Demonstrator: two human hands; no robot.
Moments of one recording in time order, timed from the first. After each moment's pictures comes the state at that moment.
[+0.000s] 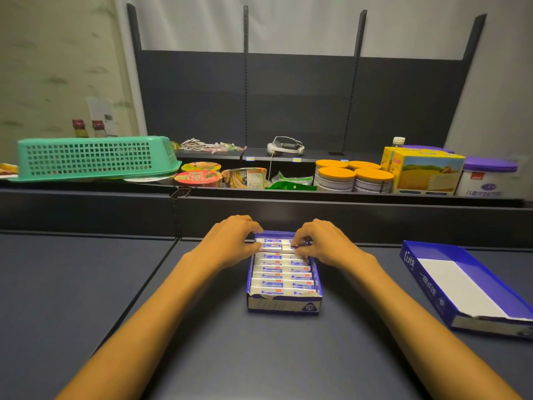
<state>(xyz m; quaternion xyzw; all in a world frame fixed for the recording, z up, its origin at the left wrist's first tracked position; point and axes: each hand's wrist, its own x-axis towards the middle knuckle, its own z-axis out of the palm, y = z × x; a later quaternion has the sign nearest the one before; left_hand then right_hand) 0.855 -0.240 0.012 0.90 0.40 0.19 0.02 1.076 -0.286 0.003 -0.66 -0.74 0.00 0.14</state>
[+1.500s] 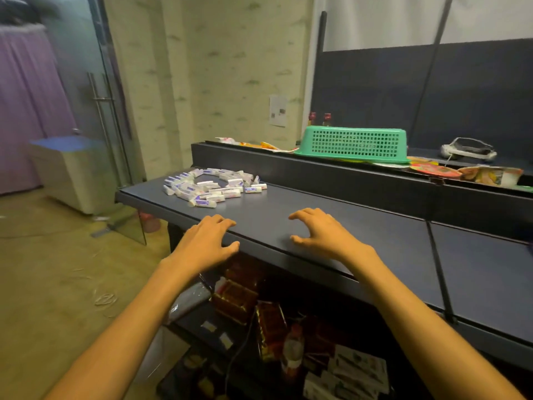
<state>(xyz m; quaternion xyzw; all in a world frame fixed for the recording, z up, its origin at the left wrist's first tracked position) 0.269 -0.389 -0.019 0.72 0.68 0.15 -0.05 0.521 -0.312 -0.007 -0.45 -0.88 0.01 0.13</state>
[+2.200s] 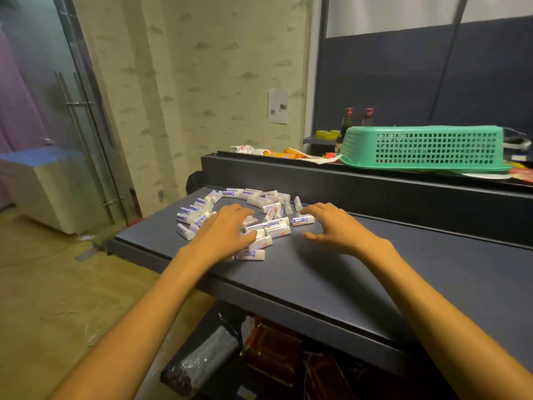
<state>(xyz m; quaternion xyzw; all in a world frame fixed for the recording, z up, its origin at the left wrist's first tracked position) 0.107 -0.170 -0.006 0.76 0.62 0.17 -0.03 0.358 -0.137 0.000 -0.49 -0.86 -0.01 0.14</state>
